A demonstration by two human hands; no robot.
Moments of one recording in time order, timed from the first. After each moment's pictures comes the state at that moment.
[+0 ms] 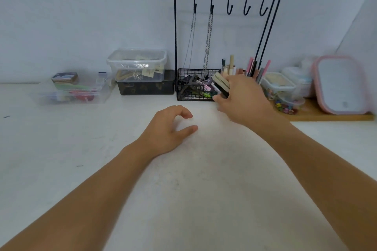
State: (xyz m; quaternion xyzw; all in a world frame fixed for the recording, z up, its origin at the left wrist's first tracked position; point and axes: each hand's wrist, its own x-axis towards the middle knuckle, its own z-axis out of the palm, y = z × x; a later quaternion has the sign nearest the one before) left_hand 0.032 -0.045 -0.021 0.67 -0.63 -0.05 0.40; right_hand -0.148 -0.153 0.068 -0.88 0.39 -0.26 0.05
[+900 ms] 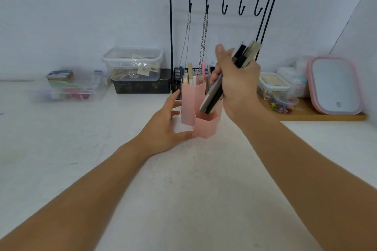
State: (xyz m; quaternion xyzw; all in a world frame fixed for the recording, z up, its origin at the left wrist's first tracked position) left_hand 0.024 -0.048 -0.015 0.64 -0.61 -0.18 0.42; right_hand -0.130 -0.133 0.093 -0.53 0.24 -0.58 0.57
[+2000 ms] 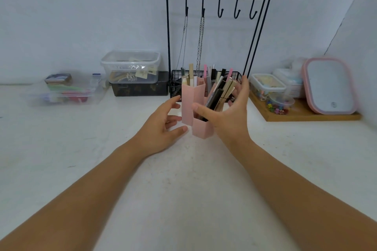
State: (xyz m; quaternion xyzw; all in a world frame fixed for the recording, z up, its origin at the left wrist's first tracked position) left_hand 0.025 -0.045 -0.012 0.64 -0.59 -0.20 0.44; right_hand -0.149 -0.129 0.016 -0.67 0.36 -0.51 0.41
